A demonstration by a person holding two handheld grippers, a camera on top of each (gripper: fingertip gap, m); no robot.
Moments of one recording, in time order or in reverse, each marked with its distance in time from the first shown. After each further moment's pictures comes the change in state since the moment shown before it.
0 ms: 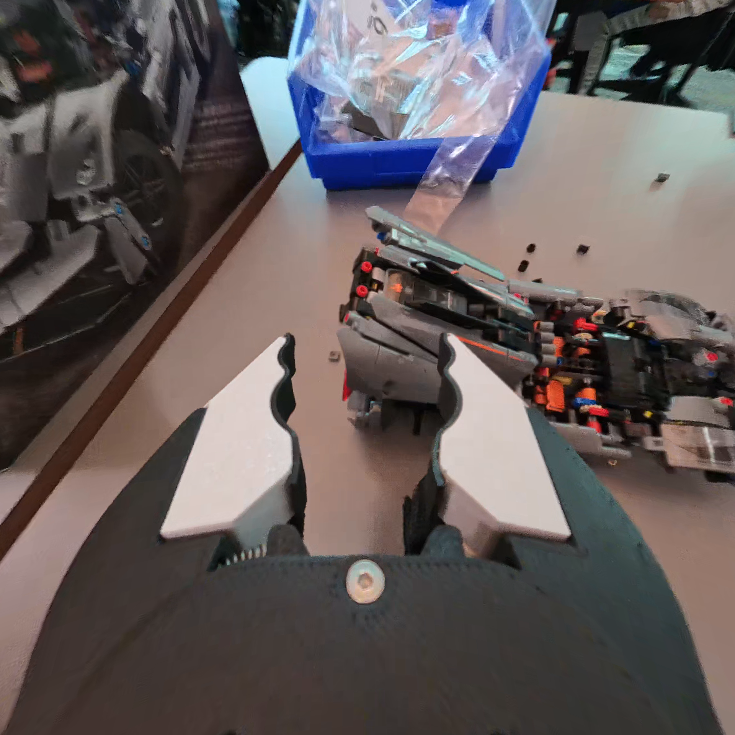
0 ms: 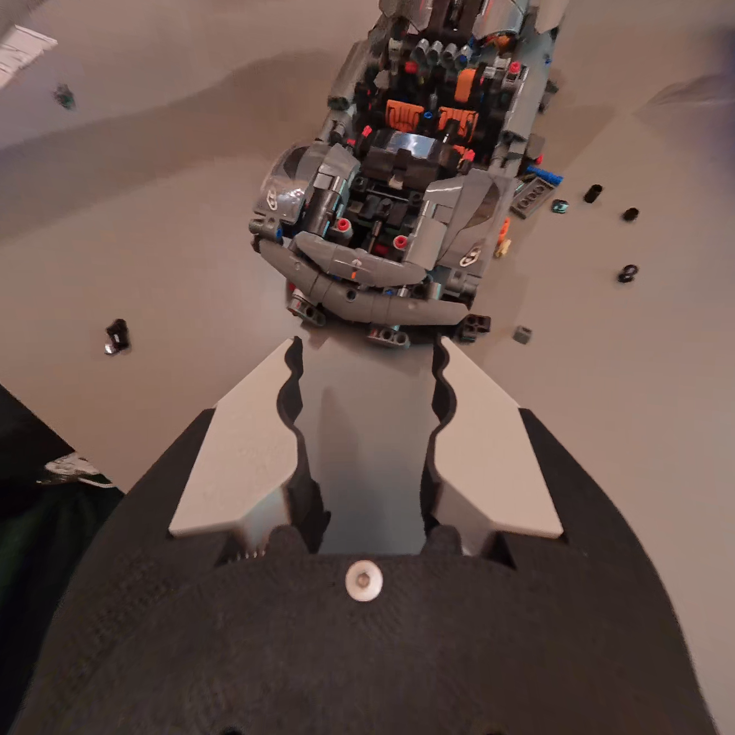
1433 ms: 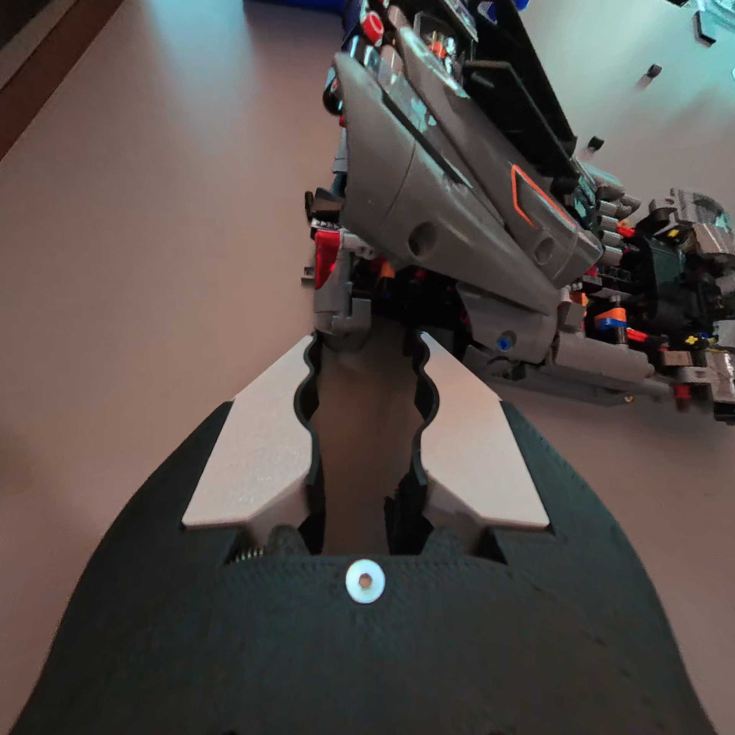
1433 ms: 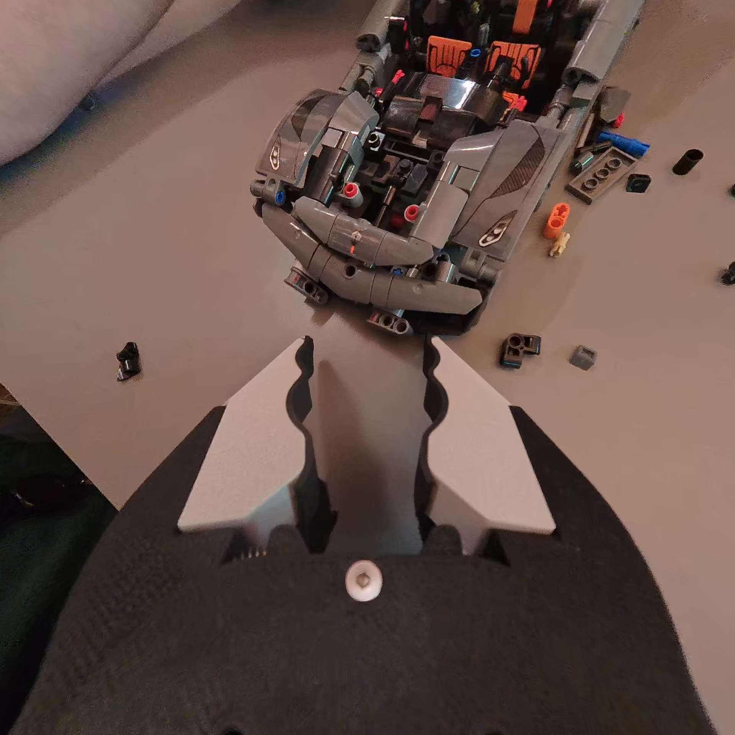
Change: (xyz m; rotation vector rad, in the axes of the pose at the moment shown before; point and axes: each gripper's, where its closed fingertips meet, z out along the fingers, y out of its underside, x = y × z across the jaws) left arm -0.002 0.078 0.048 -0.166 0.280 -0.112; right arm -0.010 0.001 0.028 -0.064 -0.088 0.074
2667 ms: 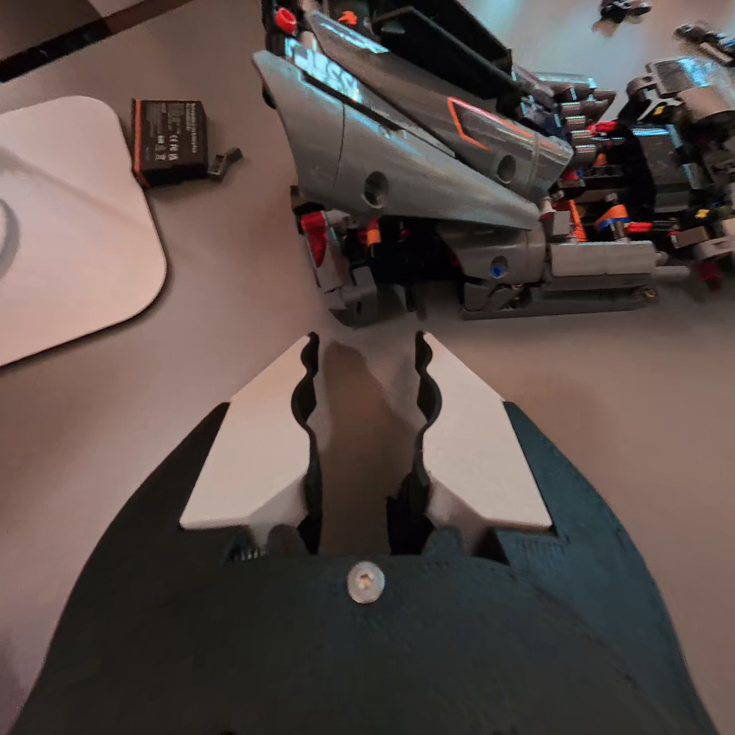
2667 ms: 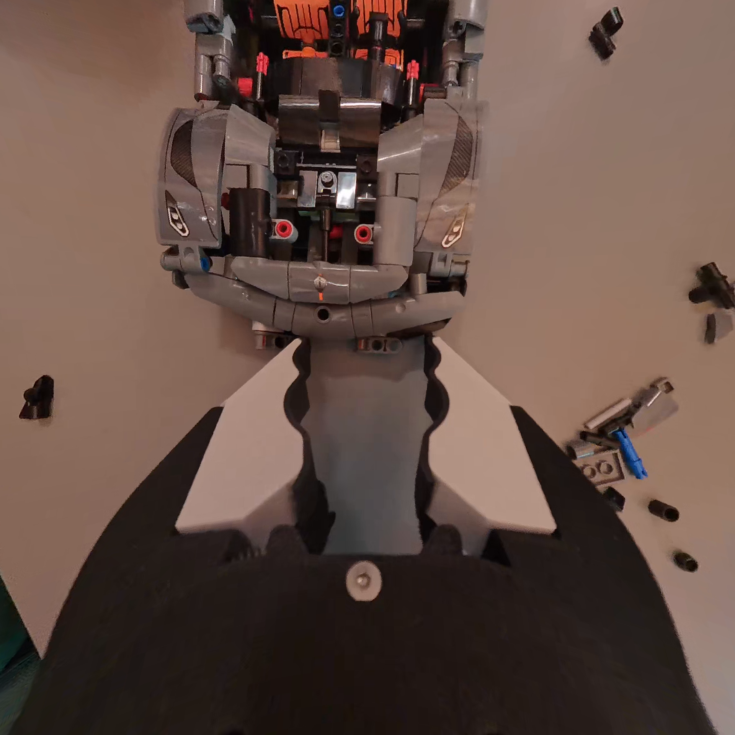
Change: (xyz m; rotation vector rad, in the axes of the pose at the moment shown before) left arm 0.053 0.161 -0.176 0.069 -0.635 -0.321; right arm -0.004 -0.059 0.073 -0.259 -0.190 -0.416
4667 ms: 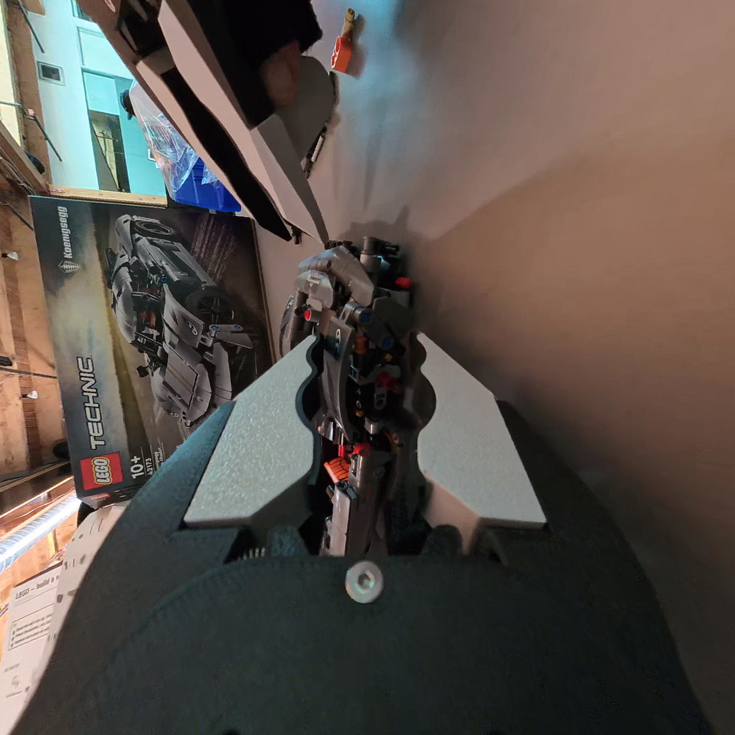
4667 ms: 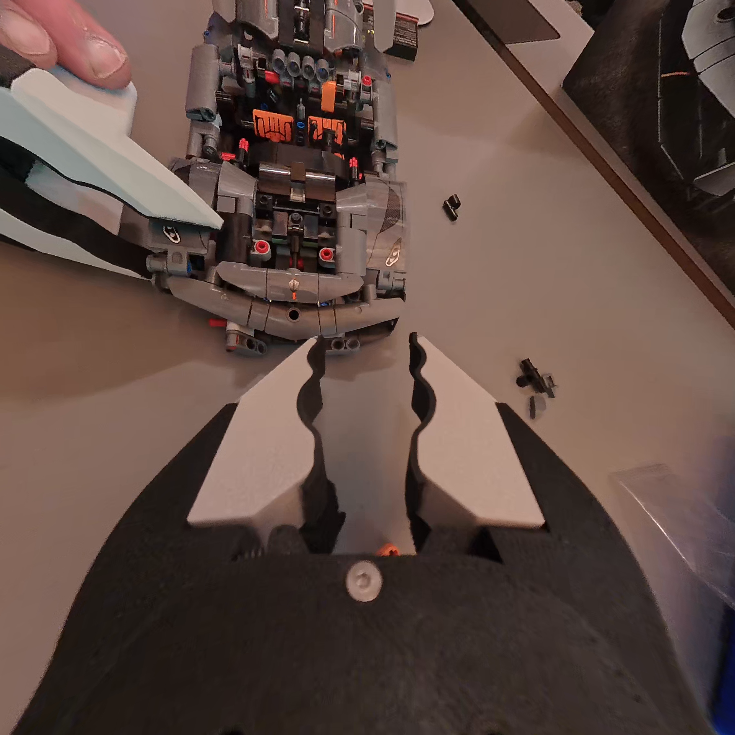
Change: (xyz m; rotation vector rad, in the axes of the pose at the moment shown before) left arm 0.179 -0.054 0.044 0.219 -0.166 1.433; right arm 0.054 -0.039 -0.010 0.289 0.136 -0.182
